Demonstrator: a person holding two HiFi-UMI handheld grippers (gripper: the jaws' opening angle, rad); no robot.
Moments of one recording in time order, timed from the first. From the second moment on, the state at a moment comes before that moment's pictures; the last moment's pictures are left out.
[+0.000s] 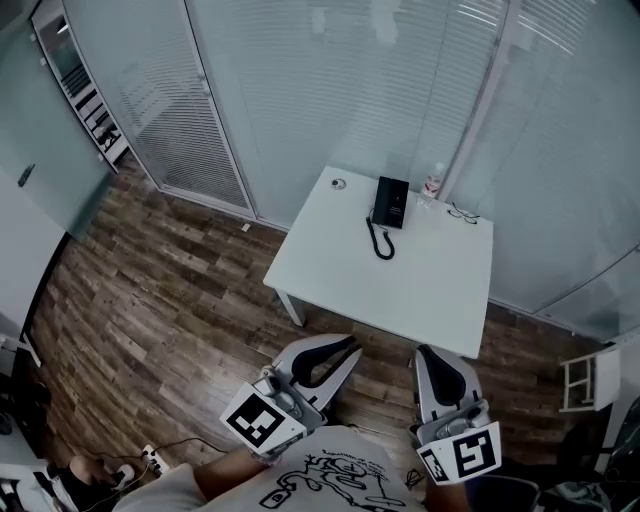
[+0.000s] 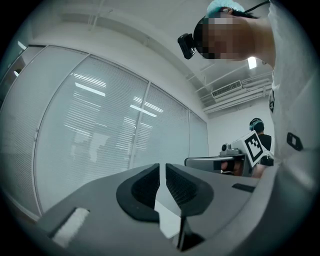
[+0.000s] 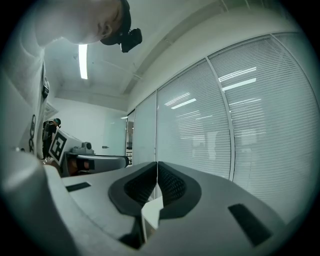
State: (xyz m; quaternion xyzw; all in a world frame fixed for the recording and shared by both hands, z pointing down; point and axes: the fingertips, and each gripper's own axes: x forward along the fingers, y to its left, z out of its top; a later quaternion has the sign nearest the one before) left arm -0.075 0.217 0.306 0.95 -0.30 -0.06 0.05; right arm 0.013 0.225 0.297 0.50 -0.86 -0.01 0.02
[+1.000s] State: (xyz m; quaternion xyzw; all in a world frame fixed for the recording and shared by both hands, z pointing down) left arm -0.168 0.119 0.321 0.95 -0.29 -0.06 0.07; right arm -0.083 0.132 0.308 0.51 -0.86 0.00 0.05
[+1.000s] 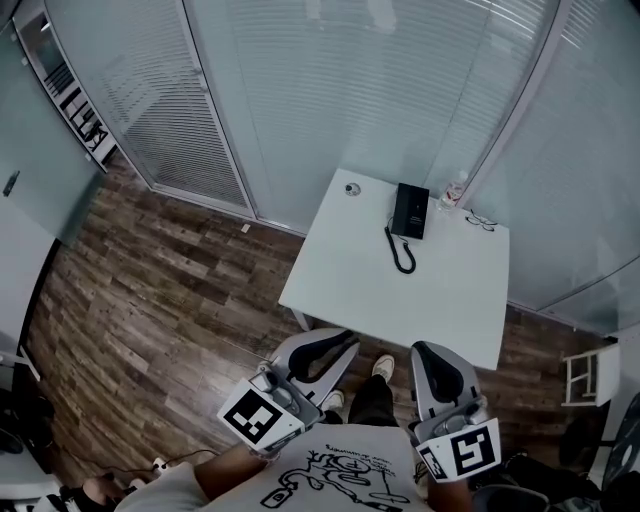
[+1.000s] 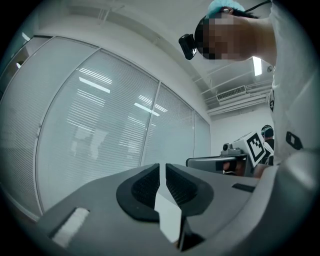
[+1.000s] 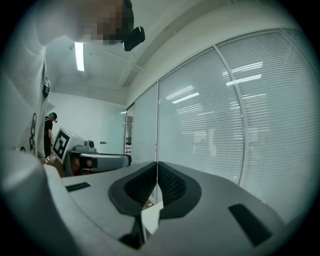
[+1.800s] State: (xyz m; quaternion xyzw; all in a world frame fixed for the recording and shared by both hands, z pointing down) left arm -0.069 0.030 0.324 0.95 -0.29 -0.05 0.07; right arm 0.023 0.038 0.314 0.52 -0.85 0.01 0.04
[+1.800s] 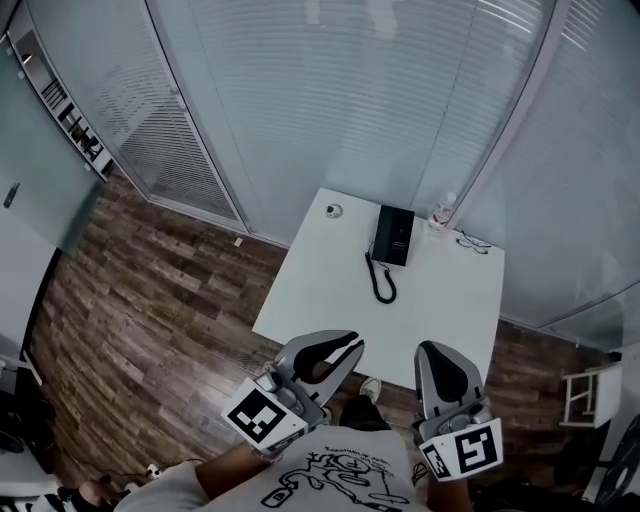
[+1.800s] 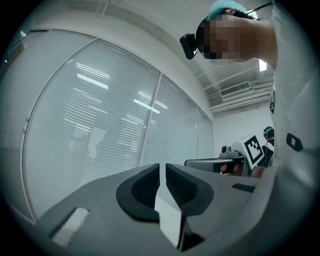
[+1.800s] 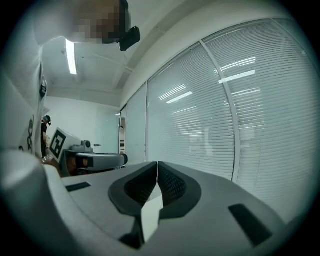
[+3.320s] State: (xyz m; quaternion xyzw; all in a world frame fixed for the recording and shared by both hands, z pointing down) left arm 0.057 -0.102 0.320 0.96 -0.28 -0.05 0.07; right arm 0.148 -0.093 0.318 0.52 -0.85 0.01 0.02
